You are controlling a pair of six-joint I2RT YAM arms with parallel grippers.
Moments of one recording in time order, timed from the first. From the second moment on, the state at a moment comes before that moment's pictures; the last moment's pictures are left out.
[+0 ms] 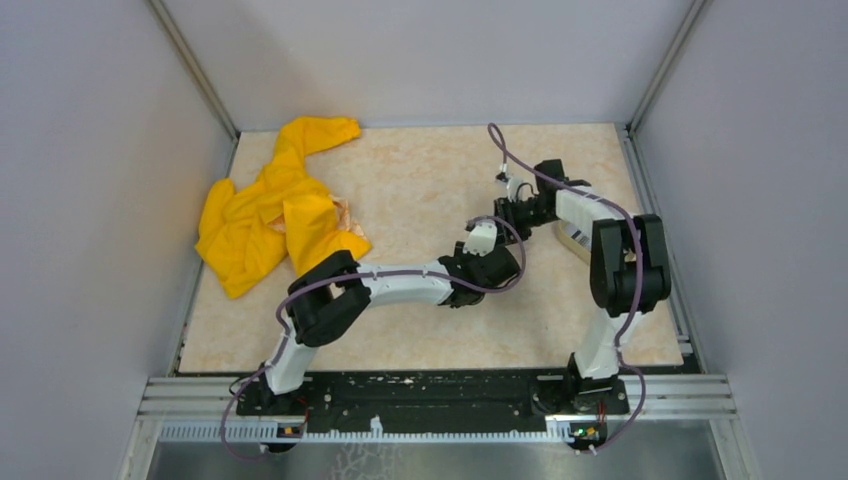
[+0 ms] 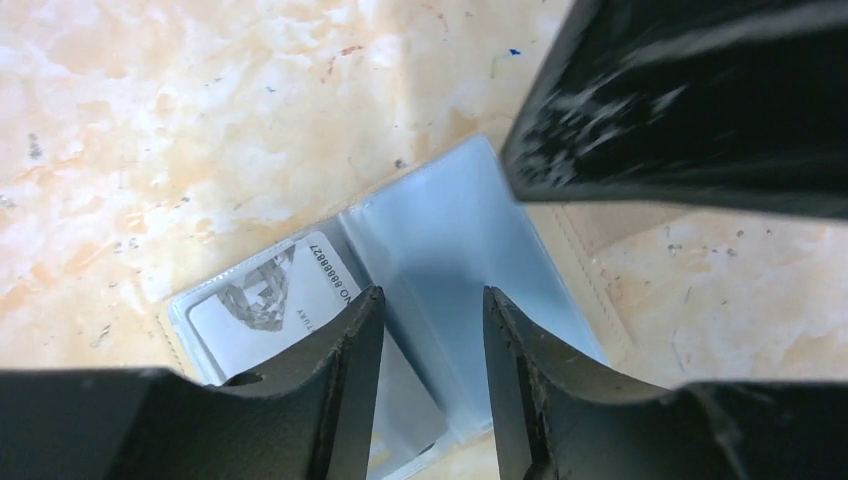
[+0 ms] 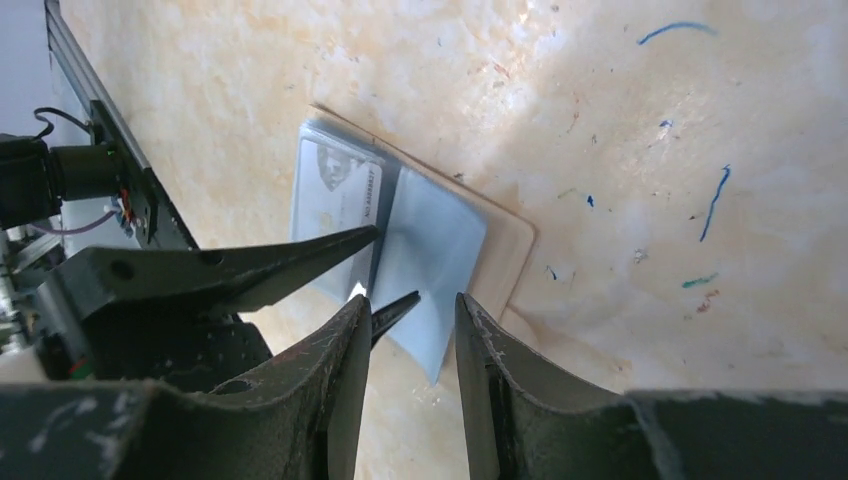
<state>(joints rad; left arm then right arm) -1.16 2.12 1.48 -0.33 -0.73 -0.74 0.15 1.85 1.20 -0.61 -0.84 -0.15</state>
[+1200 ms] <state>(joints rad) -0.80 1.42 0.30 0.75 0.10 -0.91 0.22 1.61 0.95 -0.49 -0.60 -0.65</state>
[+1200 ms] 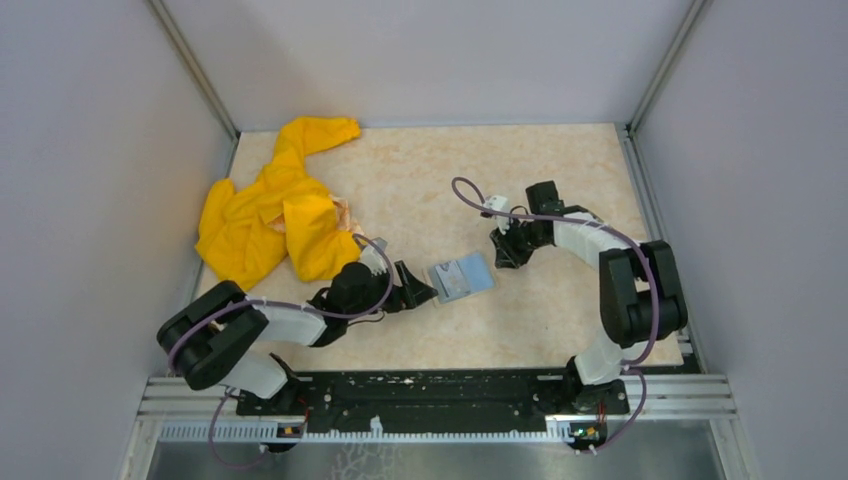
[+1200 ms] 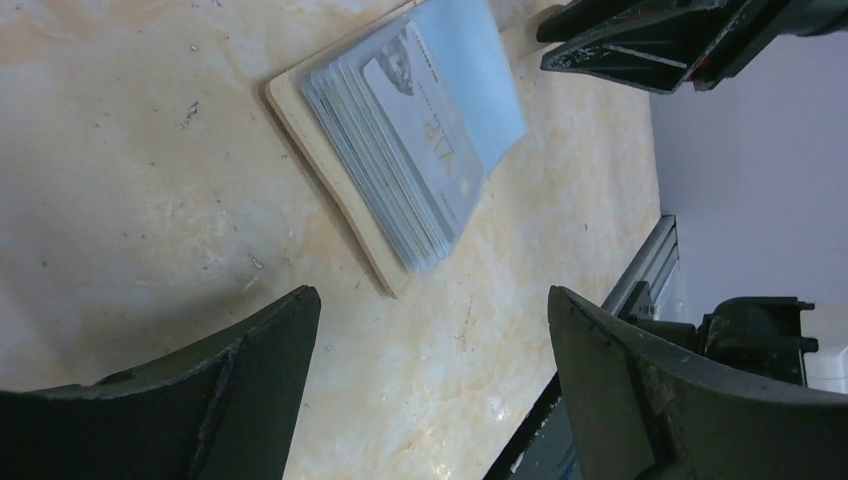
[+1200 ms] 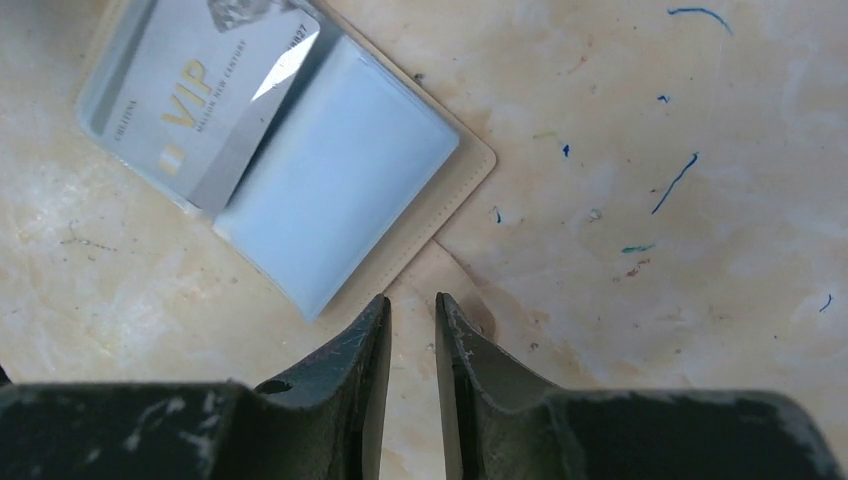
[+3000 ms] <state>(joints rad) -0.78 1.89 0.72 1.00 0.38 -1.04 0.28 1.73 1.02 -0.57 -0.56 -0.61</state>
